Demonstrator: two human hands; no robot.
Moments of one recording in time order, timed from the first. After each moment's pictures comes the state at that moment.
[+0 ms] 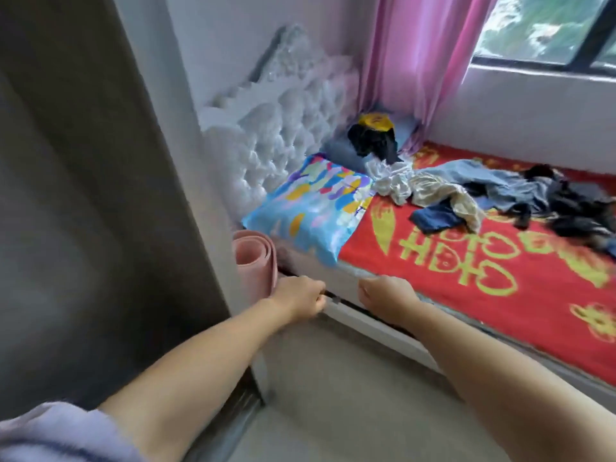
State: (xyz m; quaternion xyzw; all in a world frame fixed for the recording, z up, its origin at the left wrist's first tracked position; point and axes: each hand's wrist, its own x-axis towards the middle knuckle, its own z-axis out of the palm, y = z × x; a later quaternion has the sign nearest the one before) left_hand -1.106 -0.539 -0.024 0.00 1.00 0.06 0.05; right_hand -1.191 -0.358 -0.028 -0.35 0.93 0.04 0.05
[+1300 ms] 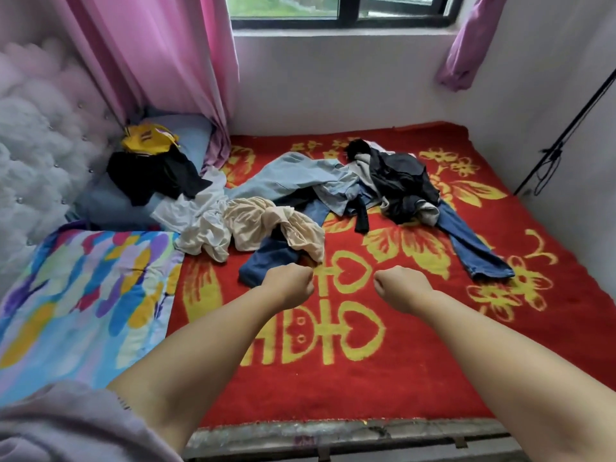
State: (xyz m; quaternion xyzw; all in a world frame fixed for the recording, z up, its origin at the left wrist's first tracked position) left_hand -1.746 -0.236 -0.066 0.23 0.96 0.05 0.12; right_hand -1.701 -0.005 -0.058 -0.01 0.99 -0.01 0.15
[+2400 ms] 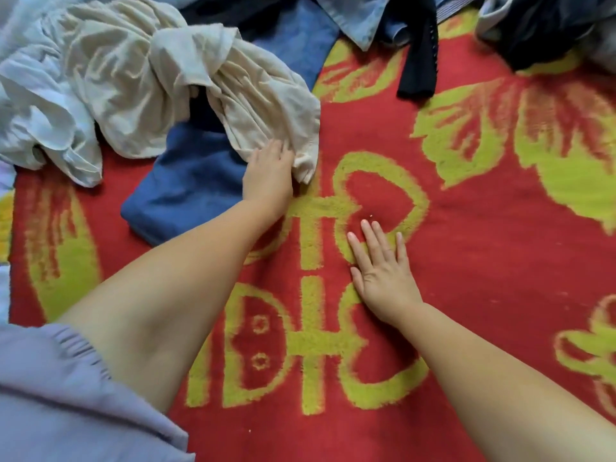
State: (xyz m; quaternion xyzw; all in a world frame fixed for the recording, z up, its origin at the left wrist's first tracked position) left_hand -2.034 -0.149 -0.429 0.14 0.99 0.05 0.09; right_hand -1.858 0.041 -0.488 -0.09 0.98 -0.06 0.18
